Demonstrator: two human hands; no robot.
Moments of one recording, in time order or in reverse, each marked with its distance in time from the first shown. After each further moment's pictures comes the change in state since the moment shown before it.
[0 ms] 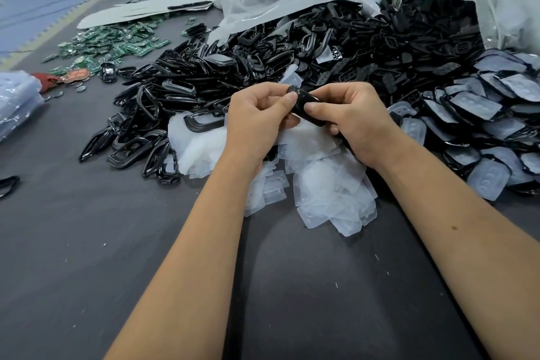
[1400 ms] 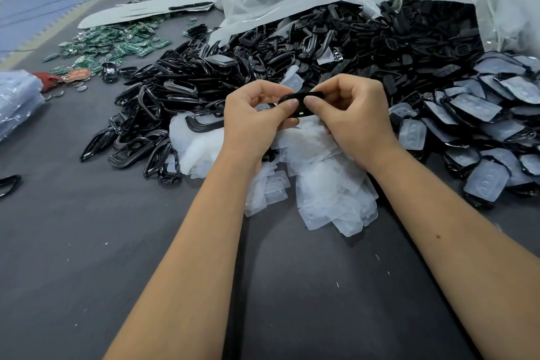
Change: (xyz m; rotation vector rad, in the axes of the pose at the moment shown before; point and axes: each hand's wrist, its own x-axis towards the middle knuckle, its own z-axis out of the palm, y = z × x) left_hand -0.002 0.007 -0.002 -0.063 0.049 -0.018; right_hand -0.003 0.000 0.009 -0.261 0.236 -0.277
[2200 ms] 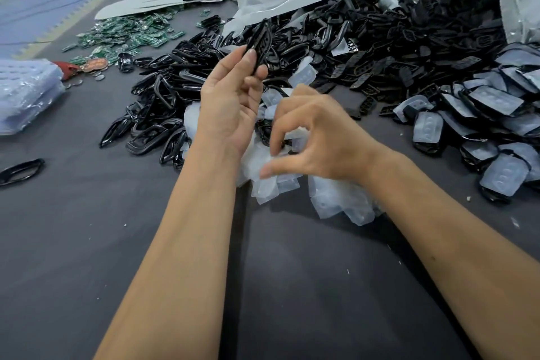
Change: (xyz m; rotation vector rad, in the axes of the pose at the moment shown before) left_hand 0.008 0.026 -0.031 -0.787 0.124 -0.147; right_hand -0.025 -0.041 0.025 -0.273 -0.566 -0.435
